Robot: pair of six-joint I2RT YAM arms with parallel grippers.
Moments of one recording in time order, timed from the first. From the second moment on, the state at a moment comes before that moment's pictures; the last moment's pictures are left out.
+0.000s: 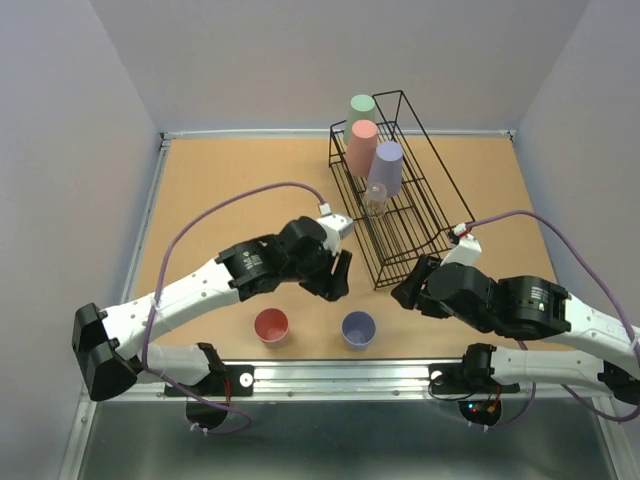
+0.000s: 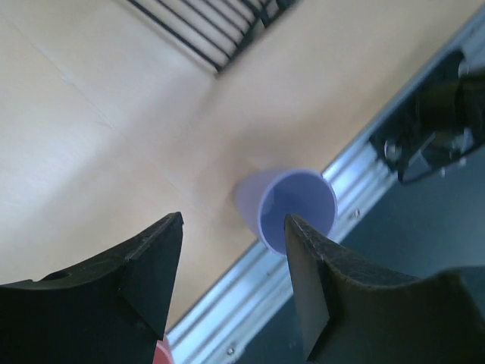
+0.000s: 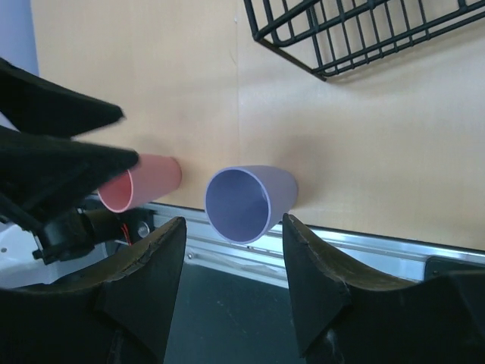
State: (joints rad) left arm -0.98 1.18 1.13 -0.64 0.05 -0.42; right arm 1.25 0.80 1.11 -1.12 0.57 1.26
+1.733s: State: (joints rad) left arm -1.00 0.89 1.00 -0.35 0.06 -0.74; right arm 1.25 0.47 1.03 -0.75 0.51 1.20
